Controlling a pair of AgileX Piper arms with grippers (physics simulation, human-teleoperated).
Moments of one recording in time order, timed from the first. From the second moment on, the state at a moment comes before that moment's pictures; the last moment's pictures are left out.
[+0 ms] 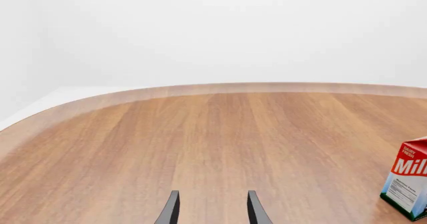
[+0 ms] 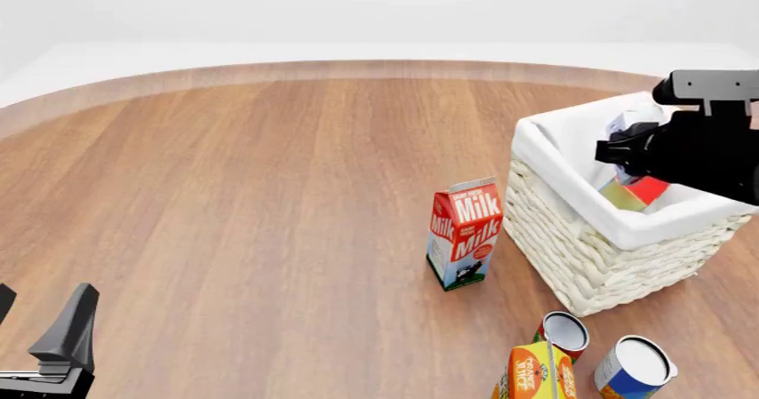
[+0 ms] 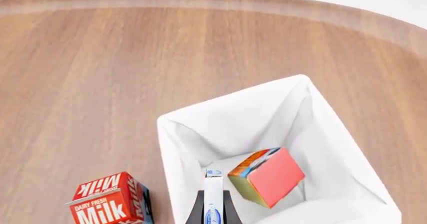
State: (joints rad) left arm 0.00 0.01 0.00 0.00 0.00; right arm 0.04 1.17 -0.88 0.31 0.02
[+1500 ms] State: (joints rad) left arm 0.00 0.01 0.00 0.00 0.00; right arm 0.04 1.24 -0.89 0.24 0.03
